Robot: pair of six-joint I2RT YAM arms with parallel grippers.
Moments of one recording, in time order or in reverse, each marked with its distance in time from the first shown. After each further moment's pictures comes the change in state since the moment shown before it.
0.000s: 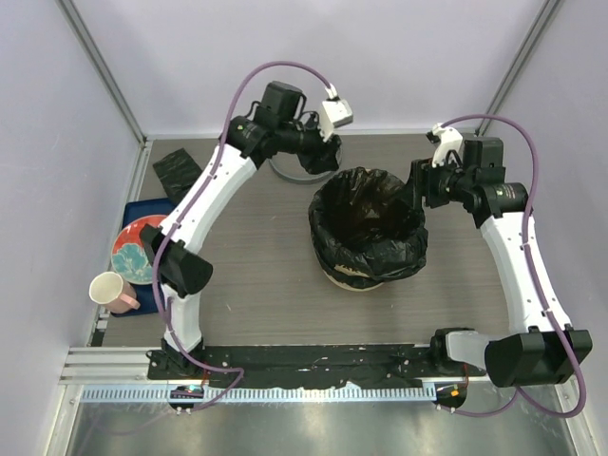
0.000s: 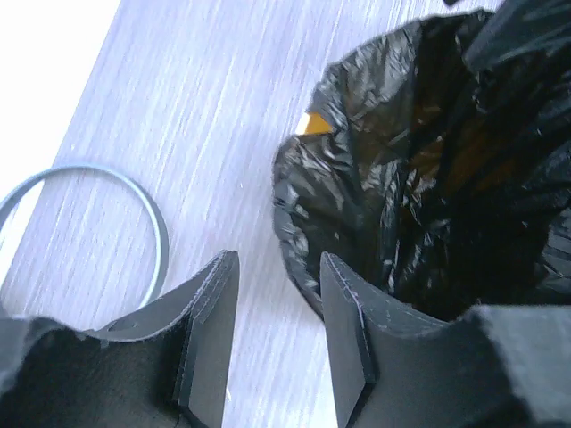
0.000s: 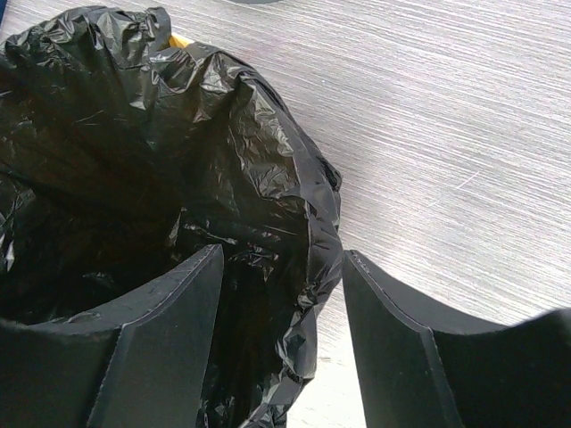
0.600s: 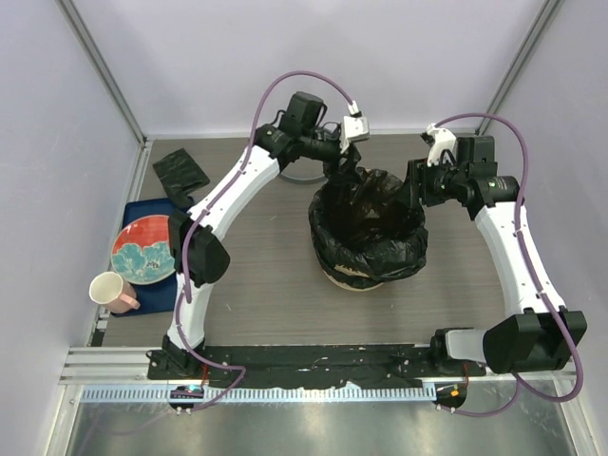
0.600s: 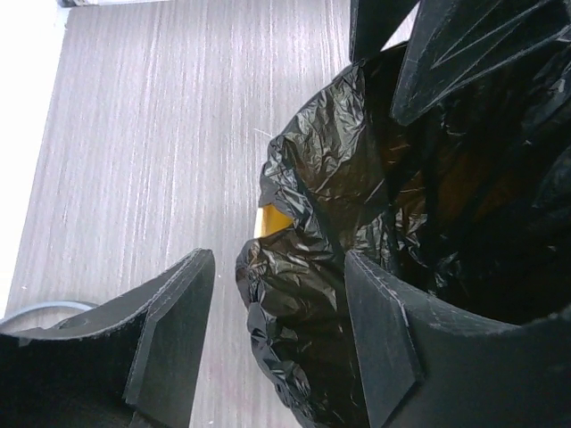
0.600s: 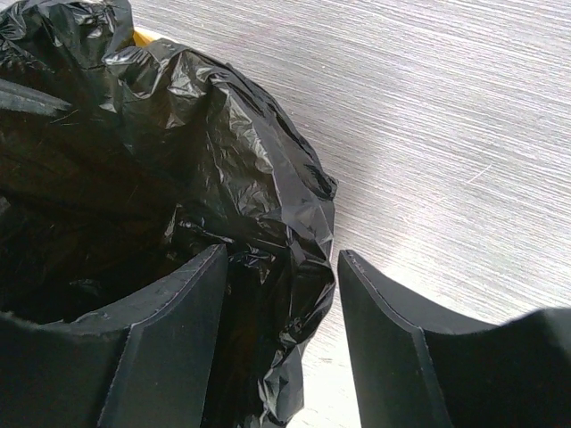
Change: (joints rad) left arm 0.011 0.165 0.000 0.210 0.310 0.110; right arm 0.000 0.070 0.000 0.005 -0.007 -0.002
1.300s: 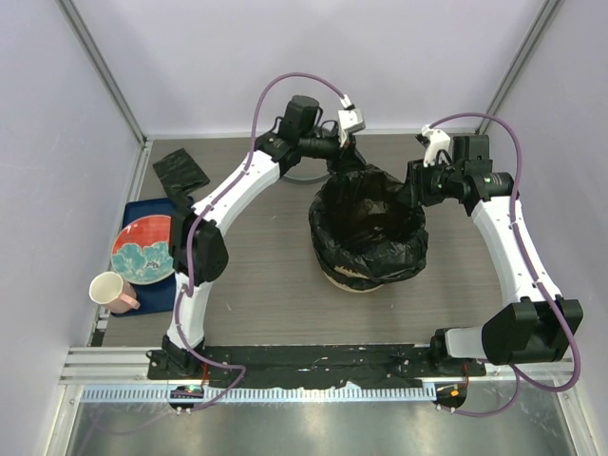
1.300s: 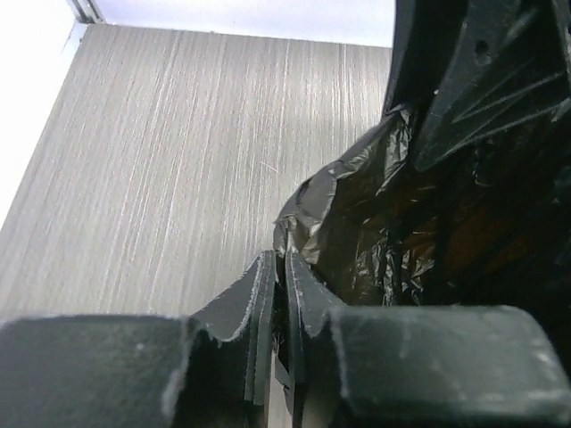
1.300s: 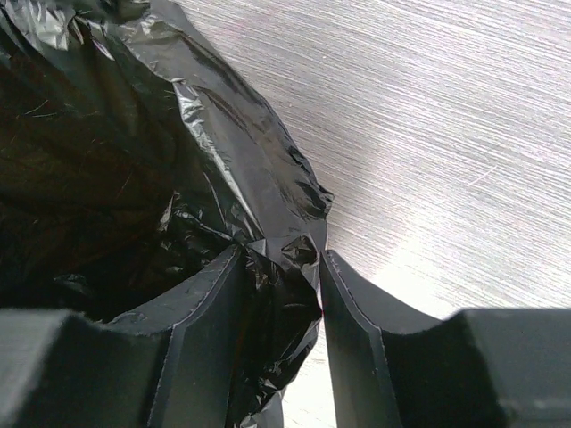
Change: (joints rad) left arm 0.018 0.001 -0.139 0.307 0.017 -0.173; right arm 0.000 0.050 0.000 0.004 -0.014 -0.035
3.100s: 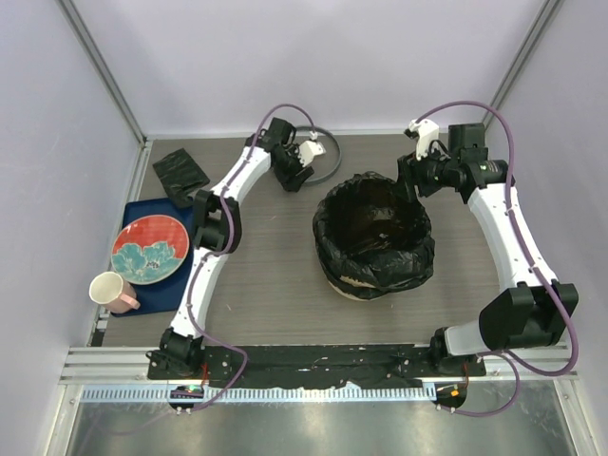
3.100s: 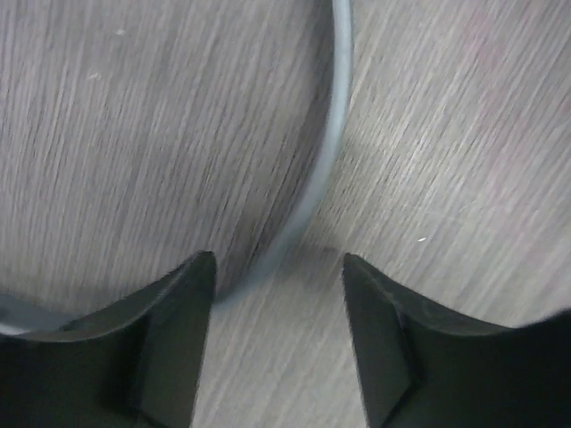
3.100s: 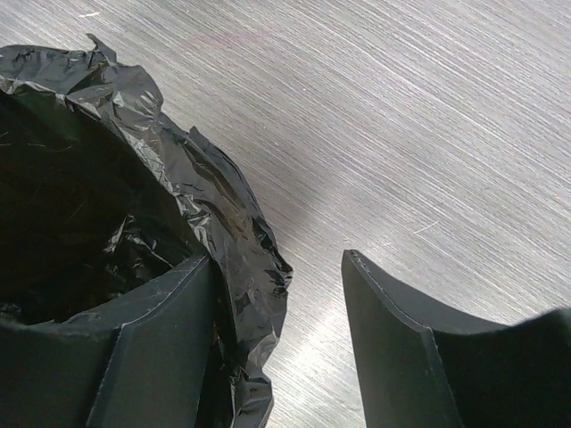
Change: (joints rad) left arm 0.240 0.485 0.349 -0.486 -0.459 0.312; right arm 0.018 0.075 0.086 0.010 -0.008 -0.221
